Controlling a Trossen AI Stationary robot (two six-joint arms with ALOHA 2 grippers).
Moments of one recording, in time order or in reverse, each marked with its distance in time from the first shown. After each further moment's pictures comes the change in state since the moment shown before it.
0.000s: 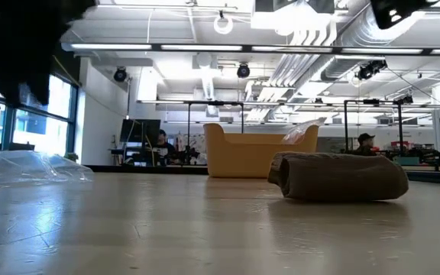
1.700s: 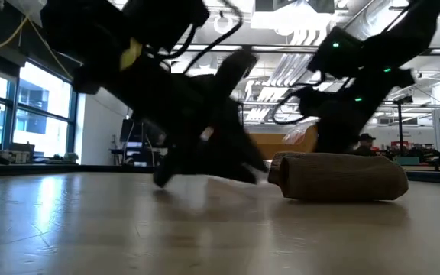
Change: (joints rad) left arm 0.348 0.279 -0.314 1.707 0.088 0.917; right arm -0.735 0.468 0.020 -0.170 -0.205 0.197
